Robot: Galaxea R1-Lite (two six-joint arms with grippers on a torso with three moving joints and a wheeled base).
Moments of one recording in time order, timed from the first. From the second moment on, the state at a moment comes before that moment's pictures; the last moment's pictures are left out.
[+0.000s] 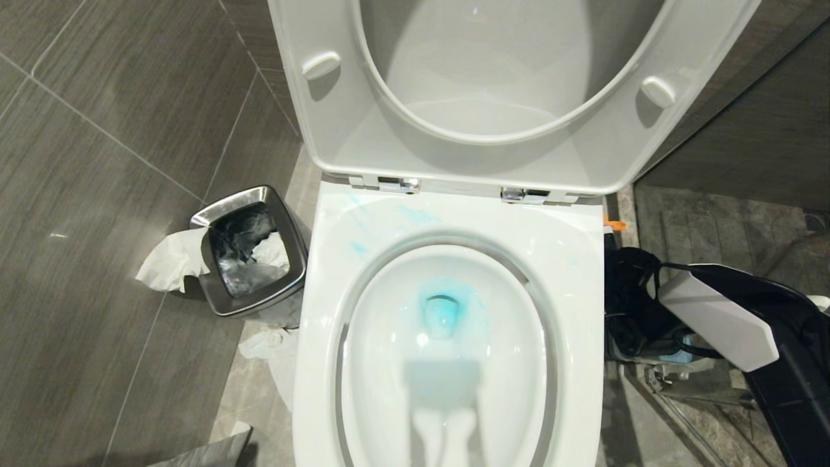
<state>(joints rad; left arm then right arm) -0.01 0.00 -0.02 0.06 -0.01 0.00 0.04 2.67 -1.48 -1.31 0.10 -0.08</state>
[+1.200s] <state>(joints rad) -0.01 0.00 -0.02 0.06 -0.01 0.00 0.04 2.67 -1.48 -1.33 0.07 -0.08</state>
